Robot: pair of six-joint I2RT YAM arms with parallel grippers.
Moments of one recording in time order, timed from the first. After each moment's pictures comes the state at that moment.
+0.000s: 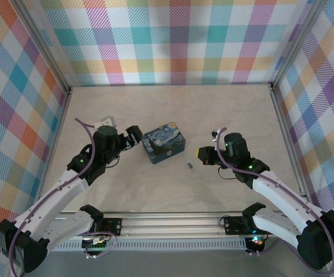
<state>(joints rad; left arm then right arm) -0.52 0.93 0.81 -0.42 -0.22 -0.79 0.52 0.95 0.61 -0.25 -0.35 0.61</state>
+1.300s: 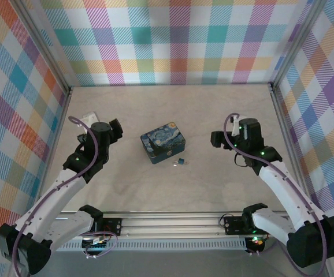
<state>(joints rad) -0.42 0.94 0.84 -0.40 -0.63 -0.53 0.28 1.00 0.81 -0.46 -0.02 0.25</state>
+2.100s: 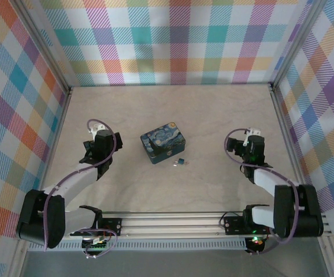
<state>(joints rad) -0.26 1.19 0.54 0.06 -0.51 -0.31 0.03 1.26 0.36 0.37 0.09 0.15</state>
